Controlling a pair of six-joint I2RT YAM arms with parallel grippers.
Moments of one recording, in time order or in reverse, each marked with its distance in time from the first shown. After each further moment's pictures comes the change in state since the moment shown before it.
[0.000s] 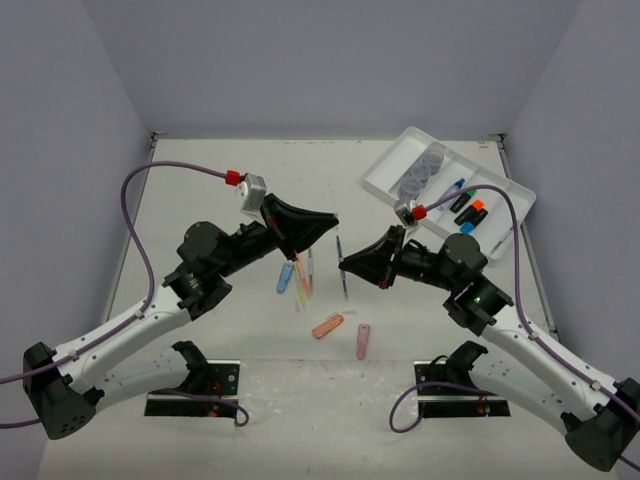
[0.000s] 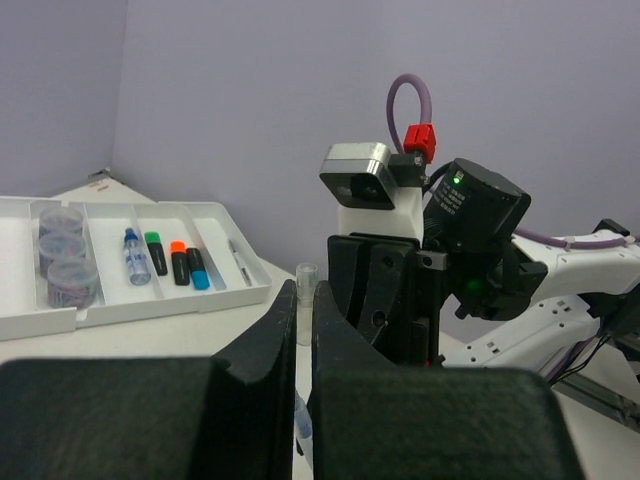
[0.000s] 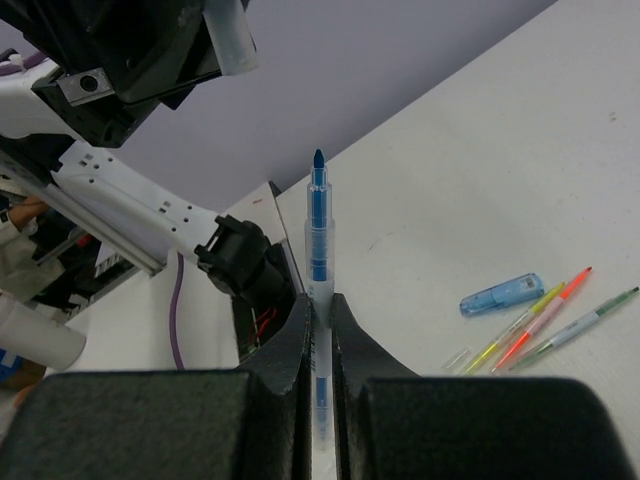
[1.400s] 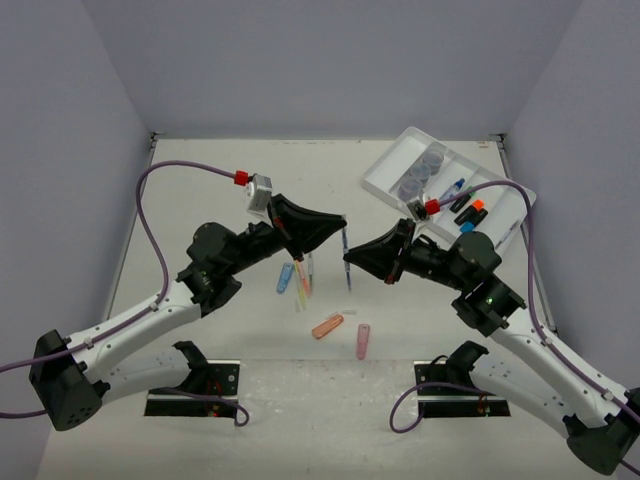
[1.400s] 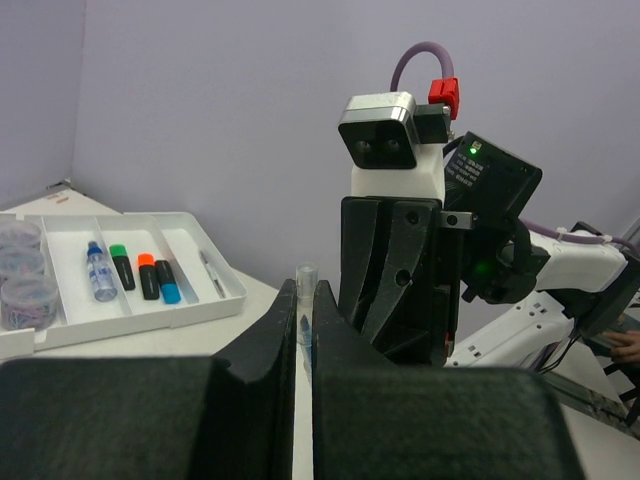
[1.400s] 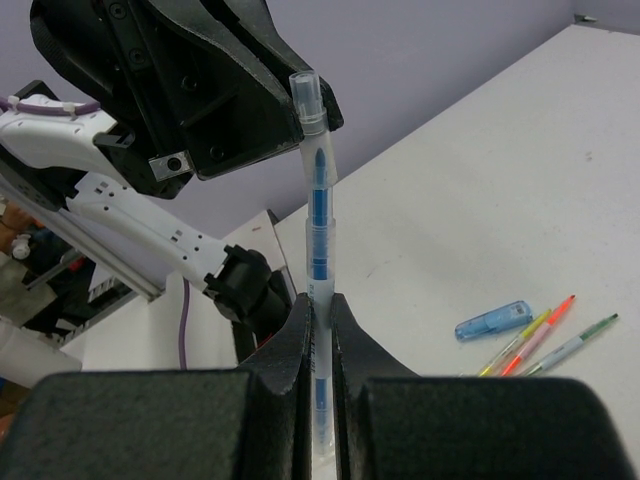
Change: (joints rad) left arm 0.000 0.070 -0.035 0.158 0.051 -0.053; right arm 0.005 -0.036 0.087 -0.076 0.052 -0.004
